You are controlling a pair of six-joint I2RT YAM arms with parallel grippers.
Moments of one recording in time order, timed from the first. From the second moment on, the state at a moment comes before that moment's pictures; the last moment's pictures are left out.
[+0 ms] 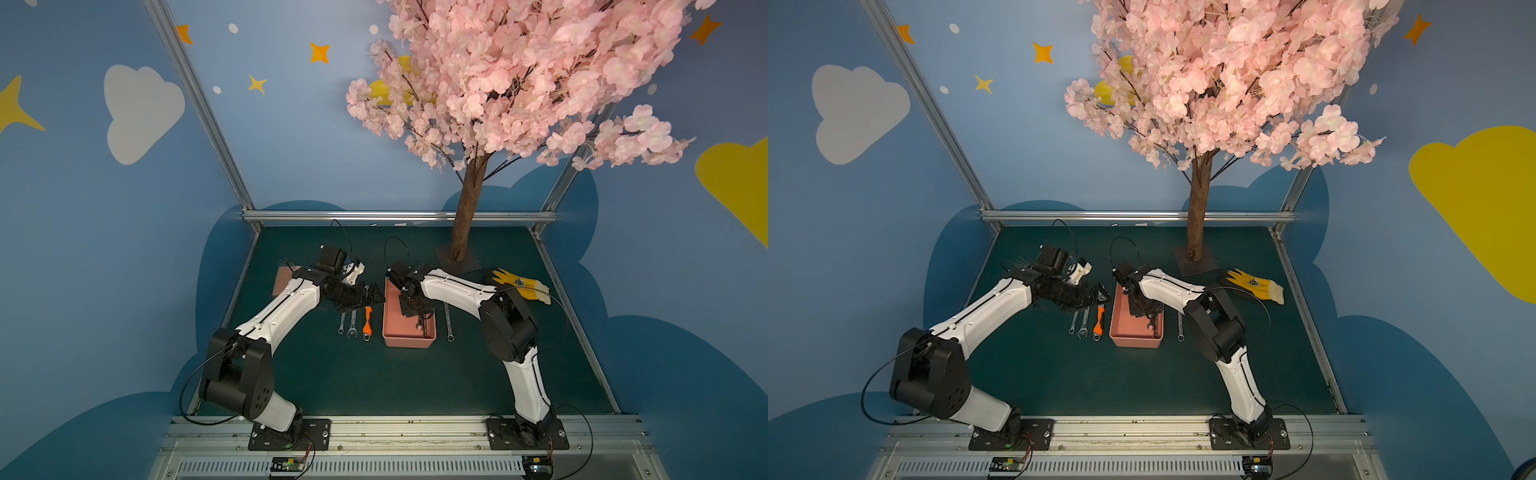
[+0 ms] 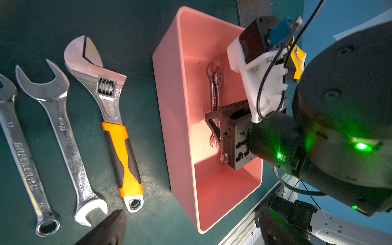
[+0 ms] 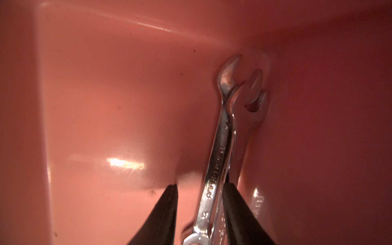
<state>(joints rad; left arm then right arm) -0.30 1.53 1.15 -0.71 0.56 -0.38 0.80 2.16 1.67 -0.97 0.22 0.59</state>
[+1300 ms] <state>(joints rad) -0.30 1.56 1.15 -0.71 0.57 -0.38 0.80 2.17 1.70 -1.01 0.26 0.58</state>
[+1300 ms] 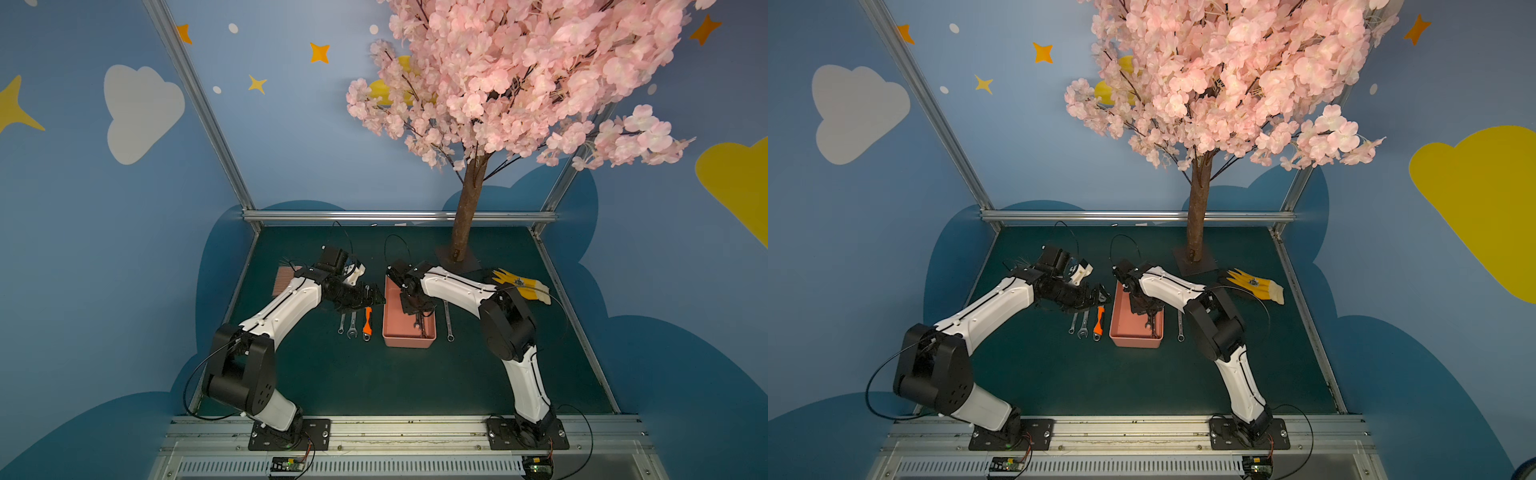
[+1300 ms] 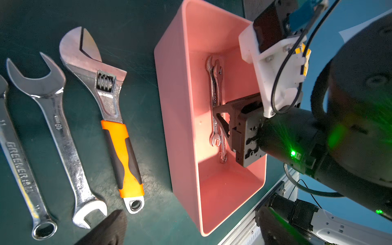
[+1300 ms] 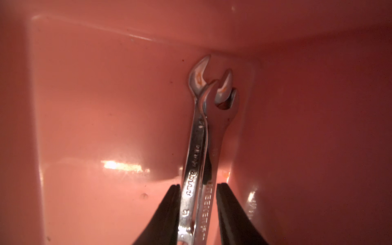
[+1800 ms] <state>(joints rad) -0.30 1.56 1.14 -0.71 0.57 -0.37 0.77 2.19 1.72 -0.99 0.15 0.57</state>
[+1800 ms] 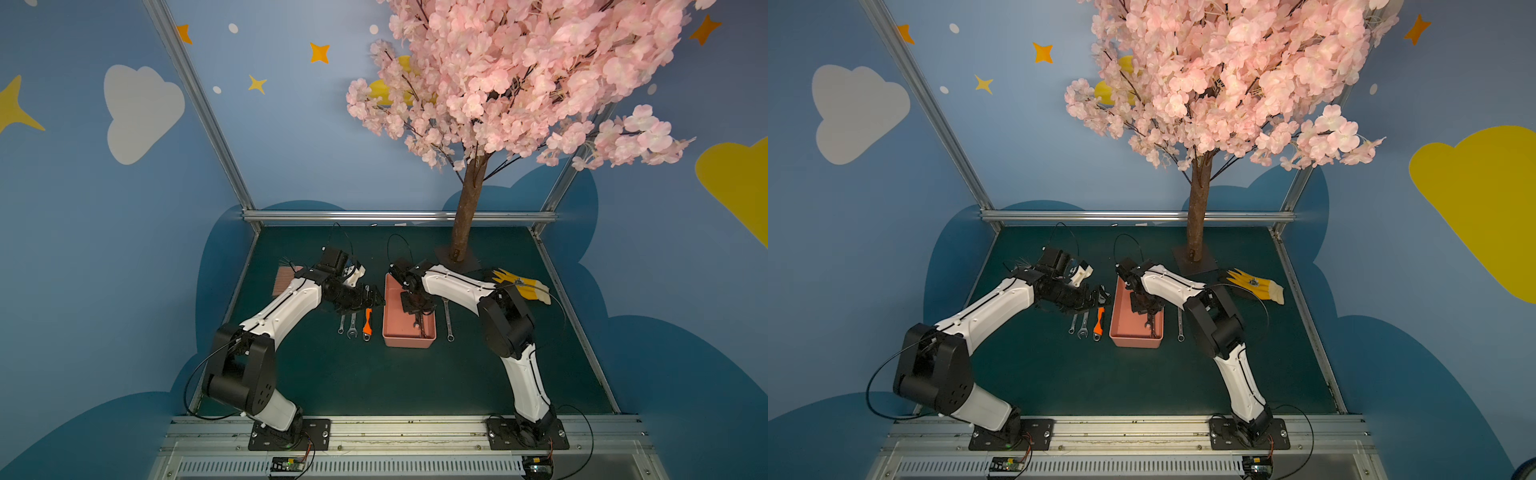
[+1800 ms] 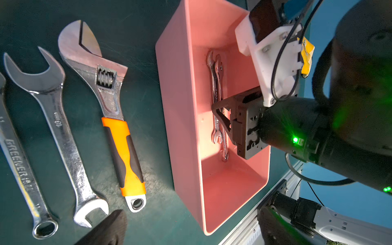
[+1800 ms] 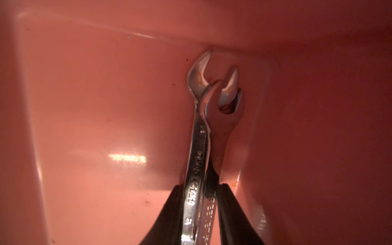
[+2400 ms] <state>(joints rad) -0.30 1.56 1.14 -0.71 0.57 -0.37 0.80 2.19 1.73 -0.93 0.08 0.57</state>
